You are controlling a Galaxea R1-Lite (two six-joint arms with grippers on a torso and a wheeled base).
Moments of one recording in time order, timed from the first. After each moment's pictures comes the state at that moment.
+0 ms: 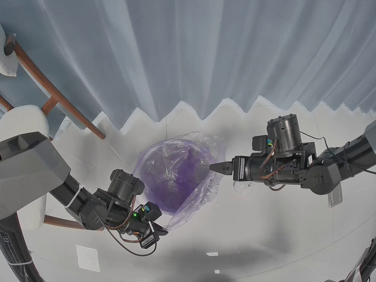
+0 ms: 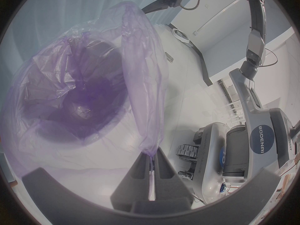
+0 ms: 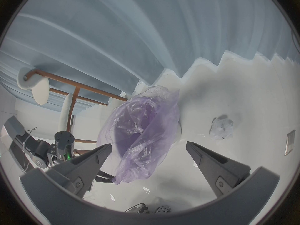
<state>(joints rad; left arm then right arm) -0.48 2.07 -0.76 -0.32 -0.37 0.56 0.57 1.93 -1.02 -0.34 0.14 0.40</state>
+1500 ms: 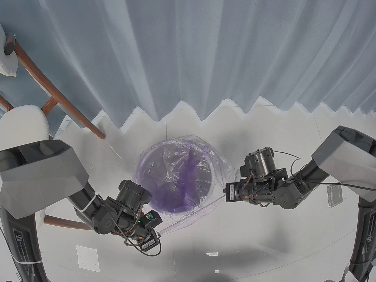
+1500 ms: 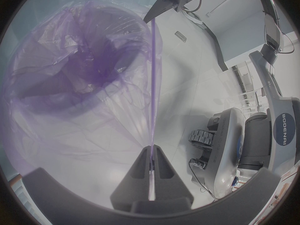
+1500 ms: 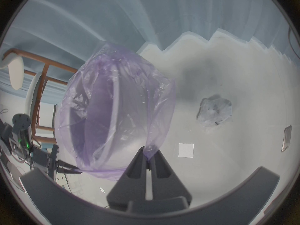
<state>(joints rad) -0.49 2.19 -0.77 -0.32 -0.16 0.56 0.52 2.23 -1.04 -0.47 0.05 0.33</state>
